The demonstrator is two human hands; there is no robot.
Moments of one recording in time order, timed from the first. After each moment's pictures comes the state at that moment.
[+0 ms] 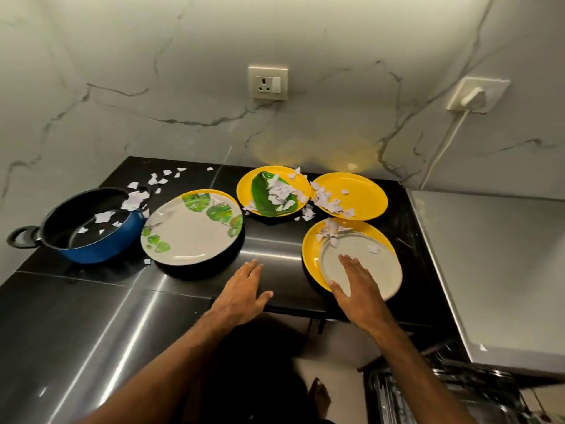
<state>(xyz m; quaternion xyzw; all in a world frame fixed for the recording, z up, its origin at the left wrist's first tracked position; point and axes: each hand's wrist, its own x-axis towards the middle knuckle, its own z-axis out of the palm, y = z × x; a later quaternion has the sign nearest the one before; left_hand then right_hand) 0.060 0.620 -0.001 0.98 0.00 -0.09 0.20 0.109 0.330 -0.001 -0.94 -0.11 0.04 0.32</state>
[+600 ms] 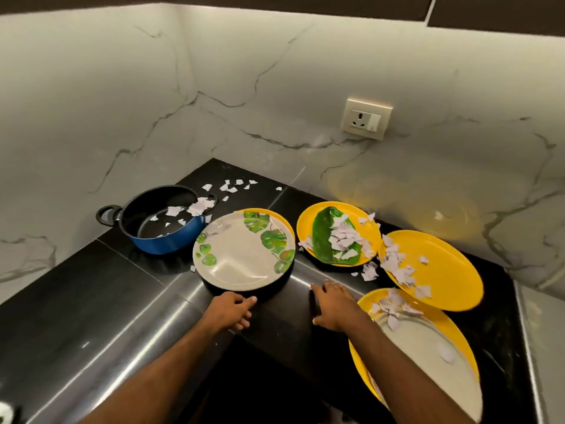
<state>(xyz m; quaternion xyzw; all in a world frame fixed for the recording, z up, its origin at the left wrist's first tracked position) 0.095 0.717 -0.015 0.75 0.41 -0.11 0.51 0.267 0.498 -0.015 -0.89 -0.38 0.25 -0.04</state>
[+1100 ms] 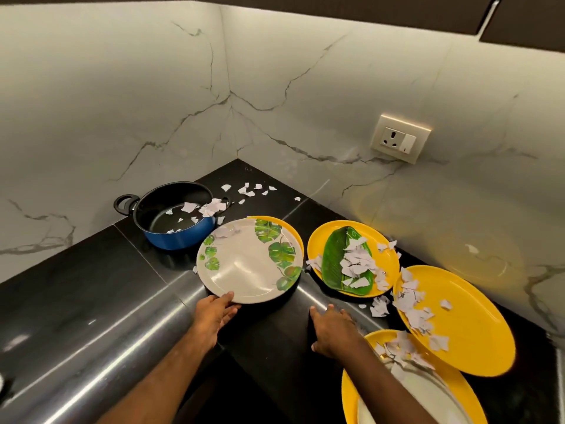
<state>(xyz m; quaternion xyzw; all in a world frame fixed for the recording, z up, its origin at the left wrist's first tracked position) 0.115 0.714 -0.022 0.35 0.57 0.20 0.71 0.289 0.513 -0.004 -0.85 -0.42 0.27 -0.14</state>
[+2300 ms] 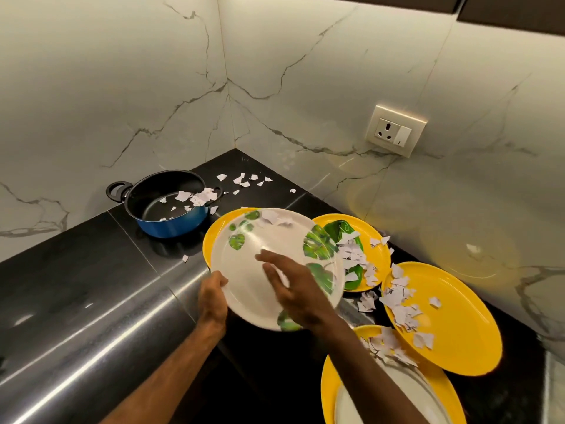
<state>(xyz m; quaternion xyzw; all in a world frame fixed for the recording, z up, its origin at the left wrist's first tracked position) 0.140 0.663 0.016 0.44 0.53 0.31 0.66 0.277 0.538 0.067 -0.71 -0.50 0.20 0.45</state>
